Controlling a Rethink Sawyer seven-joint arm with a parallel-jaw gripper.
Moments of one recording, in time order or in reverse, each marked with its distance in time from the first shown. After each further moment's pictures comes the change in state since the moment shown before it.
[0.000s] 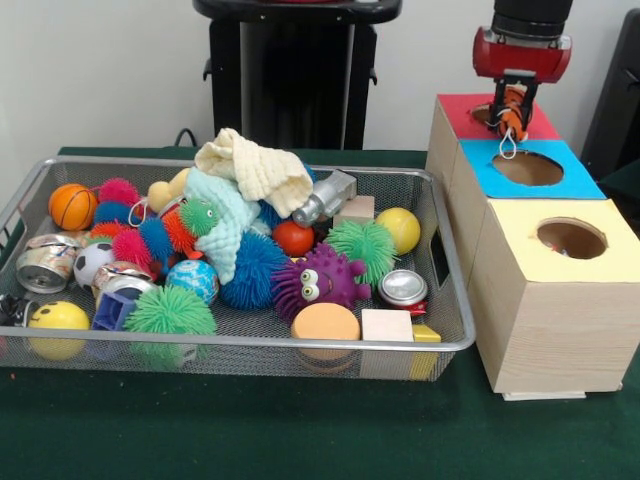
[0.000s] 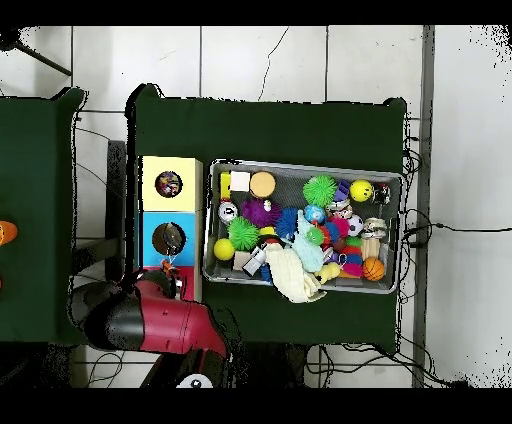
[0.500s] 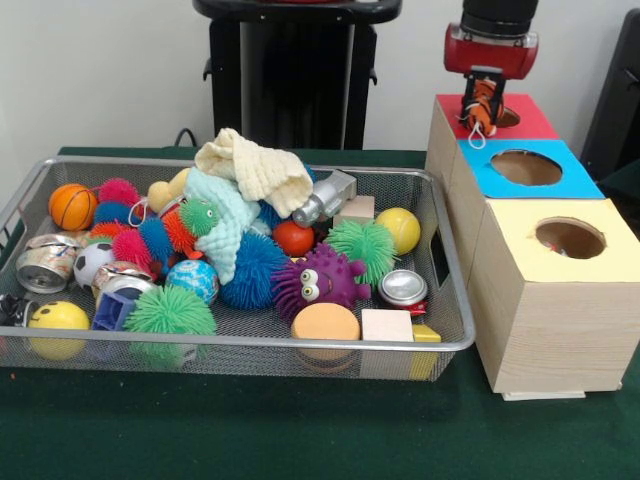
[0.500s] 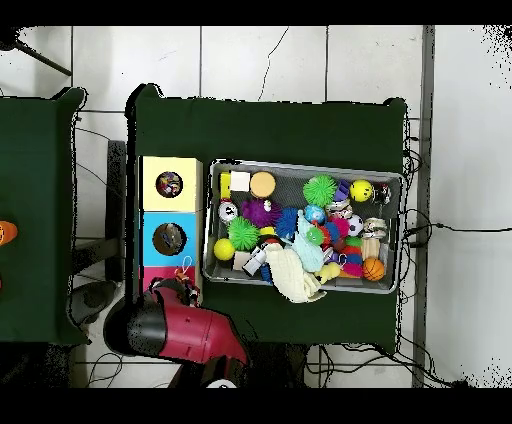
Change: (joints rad) arm -0.089 -0.024 0.032 0.079 0.001 0.000 0.000
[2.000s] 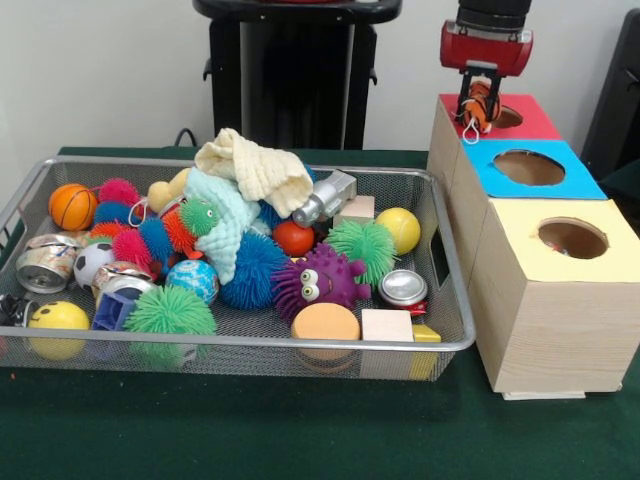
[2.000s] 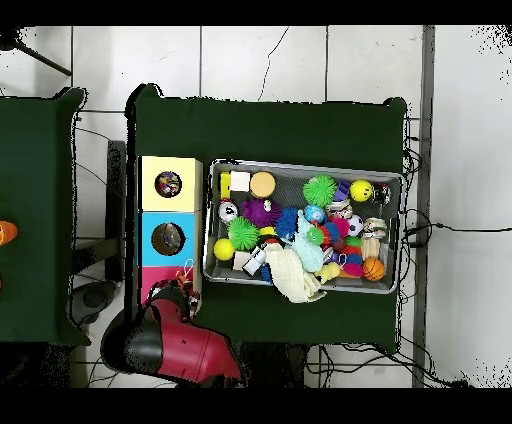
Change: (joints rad) arm 0.031 -0.019 0.008 0.092 0.078 -0.172 0.000
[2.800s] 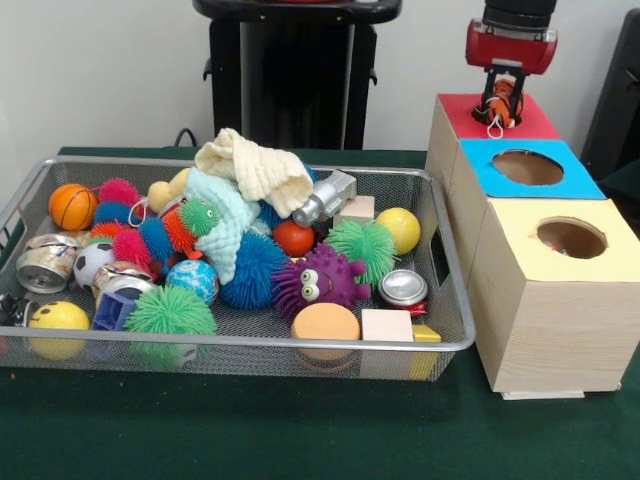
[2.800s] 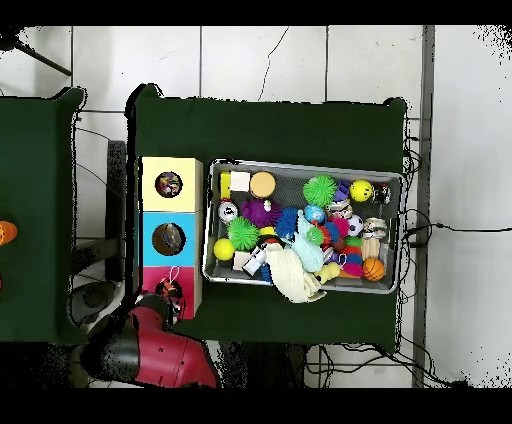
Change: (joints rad) arm 0.108 0.022 -0.013 -0.002 0.082 0.003 0.000
